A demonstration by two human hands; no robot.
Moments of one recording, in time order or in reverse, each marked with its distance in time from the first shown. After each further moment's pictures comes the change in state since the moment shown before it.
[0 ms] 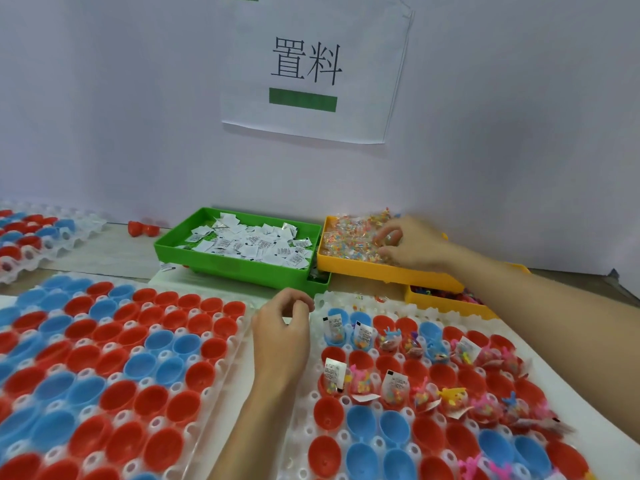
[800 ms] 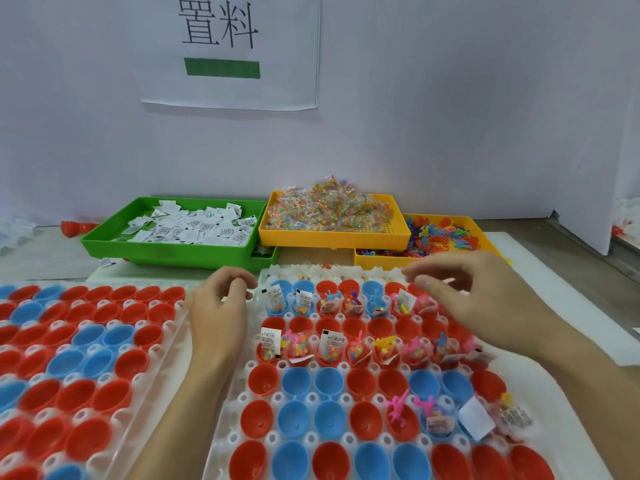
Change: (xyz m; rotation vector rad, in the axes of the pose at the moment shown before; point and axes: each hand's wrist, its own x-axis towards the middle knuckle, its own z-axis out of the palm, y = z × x) left_hand -0.003 -0.001 0.002 0.066 0.000 0.022; right_hand -0.219 0.020 -0.033 0.329 0.205 -0.054
